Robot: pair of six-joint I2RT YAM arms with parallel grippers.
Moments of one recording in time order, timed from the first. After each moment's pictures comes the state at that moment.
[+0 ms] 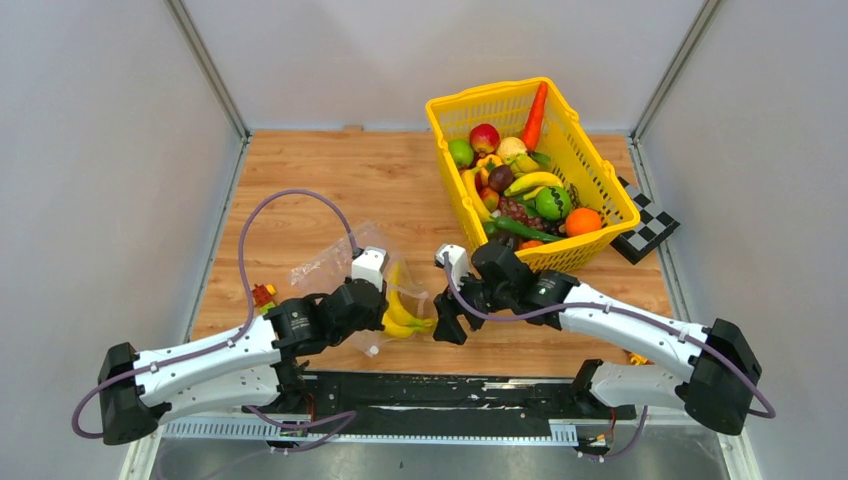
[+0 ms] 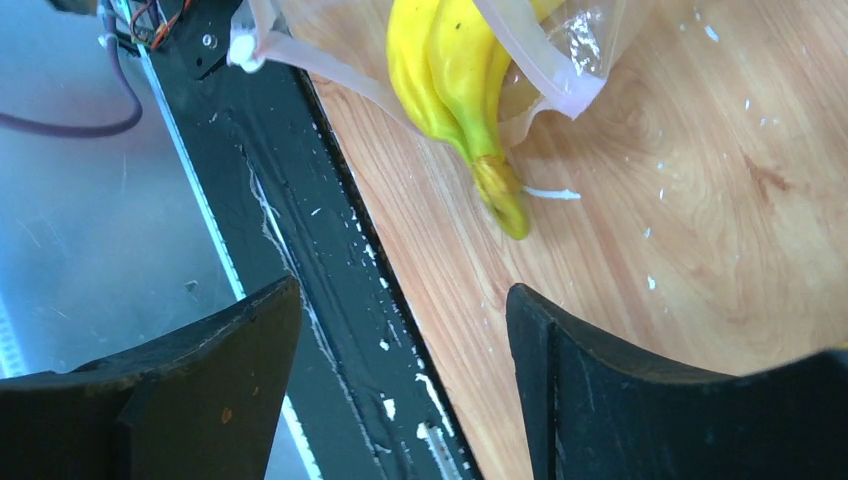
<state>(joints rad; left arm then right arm) -1.11 0.85 0.62 -0.47 -0.46 -0.61 0.94 1.16 0.81 -0.39 -0.37 0.23</state>
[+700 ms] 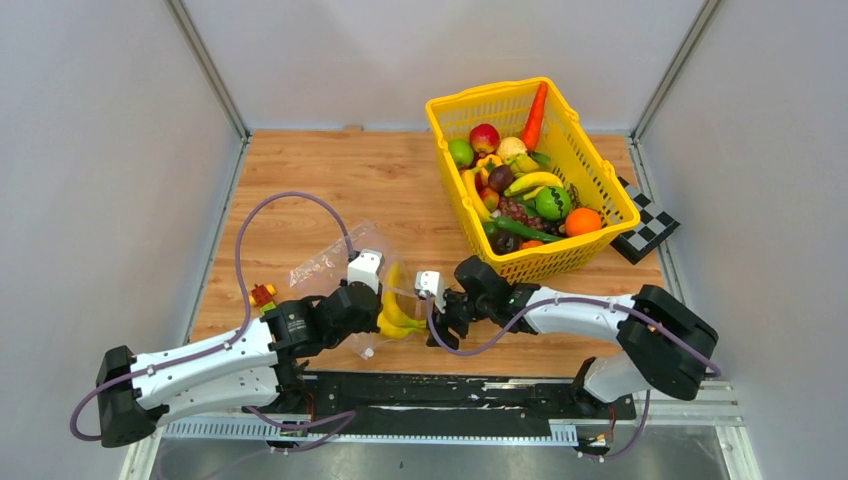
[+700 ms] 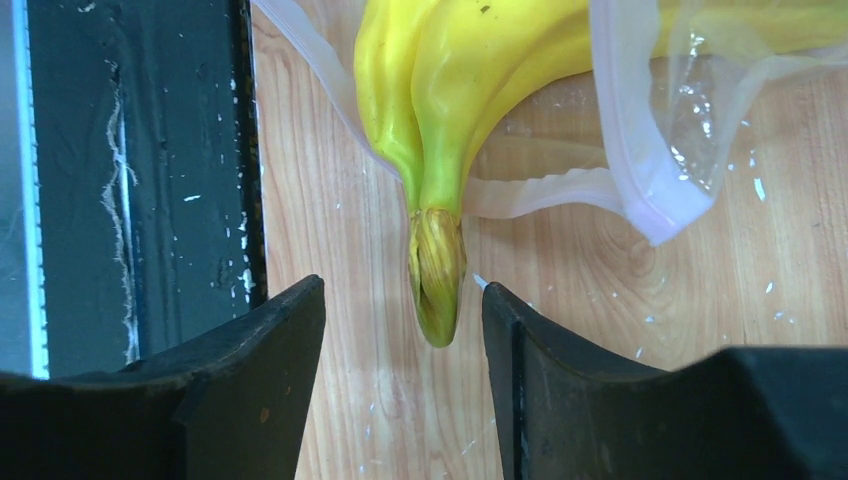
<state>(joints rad) -1.11 0.82 0.59 -0.53 -0.48 -0.62 0.95 1.41 0.63 0.05 -0.50 -0.19</state>
